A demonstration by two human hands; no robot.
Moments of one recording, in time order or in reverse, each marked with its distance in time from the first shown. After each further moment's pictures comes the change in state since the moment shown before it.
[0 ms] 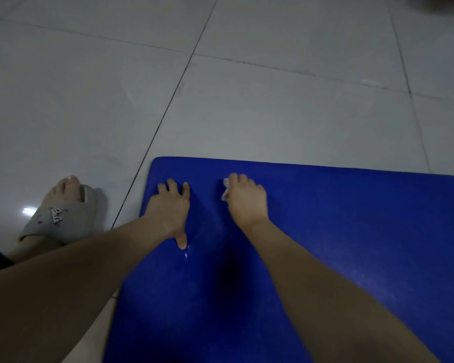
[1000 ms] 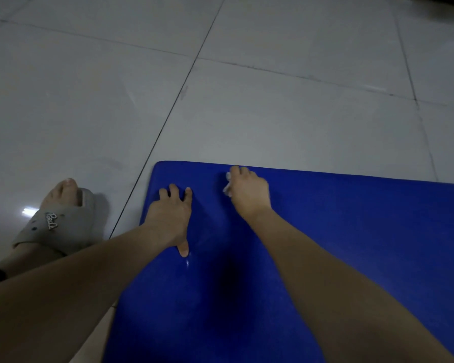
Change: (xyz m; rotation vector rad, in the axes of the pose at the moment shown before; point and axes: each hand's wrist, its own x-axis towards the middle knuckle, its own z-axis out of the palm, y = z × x) left_hand -0.003 -0.001 0.000 -0.015 0.028 0.010; right_hand 0.035 0.006 -0.006 -0.019 -0.035 -0.023
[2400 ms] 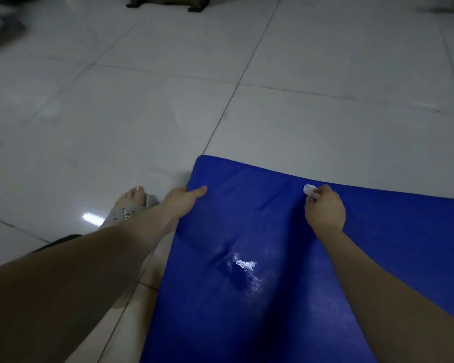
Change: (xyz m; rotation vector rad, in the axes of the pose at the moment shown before) left_hand -0.020 -0.069 -0.008 -1.741 0.071 -0.420; right_hand -0.034 0.067 -0.009 0.543 0.165 0.556
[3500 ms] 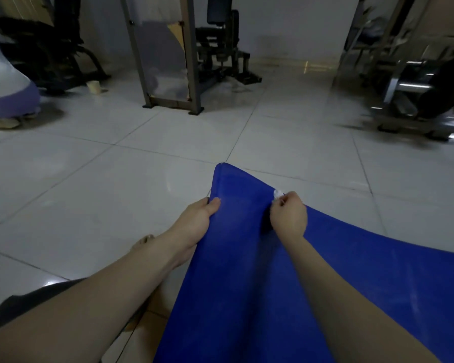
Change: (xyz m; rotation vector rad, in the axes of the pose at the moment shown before) left_hand -0.283 0.094 -0.011 -0.091 -0.233 0.423; right_hand -0.131 -0.159 -0.212 0.286 0.182 -0.109
